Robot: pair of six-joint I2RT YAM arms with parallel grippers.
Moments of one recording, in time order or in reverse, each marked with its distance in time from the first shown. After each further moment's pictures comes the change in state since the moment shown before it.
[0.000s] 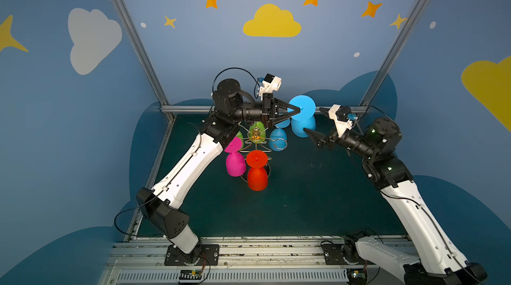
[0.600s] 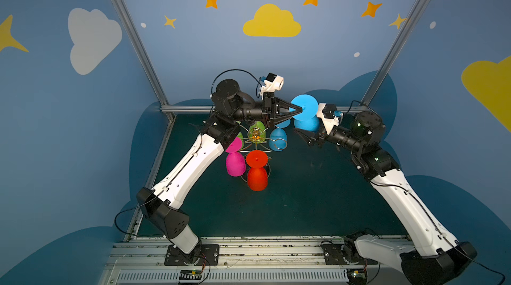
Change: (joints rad) left arm -0.012 0.000 0.000 0.086 0.021 -0.090; right arm 0.051 0.089 0.031 0.027 -0.030 -0.001
